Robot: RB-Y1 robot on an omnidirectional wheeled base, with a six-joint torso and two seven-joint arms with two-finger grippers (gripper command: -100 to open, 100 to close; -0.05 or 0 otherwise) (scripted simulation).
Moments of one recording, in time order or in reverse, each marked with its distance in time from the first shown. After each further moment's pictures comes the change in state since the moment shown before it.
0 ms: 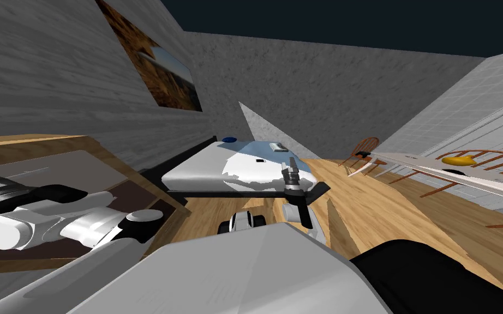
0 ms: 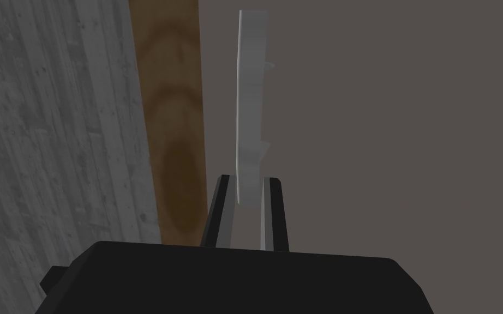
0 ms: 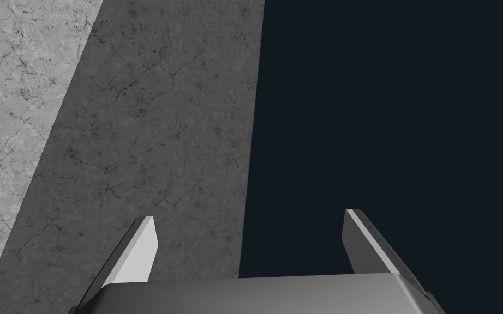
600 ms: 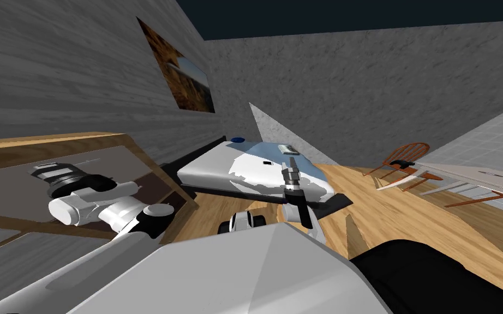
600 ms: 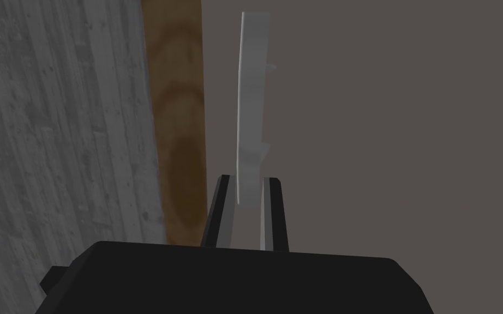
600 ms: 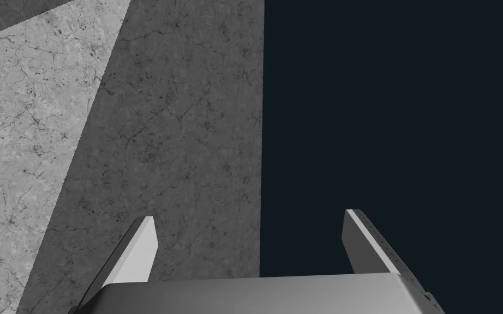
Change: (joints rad) left arm -0.052 -0.078 -0.077 0.004 0.113 -0.029 -0.117; right arm 0.000 0.000 0.000 0.000 0.000 0.000 0.000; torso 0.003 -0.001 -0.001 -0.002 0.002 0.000
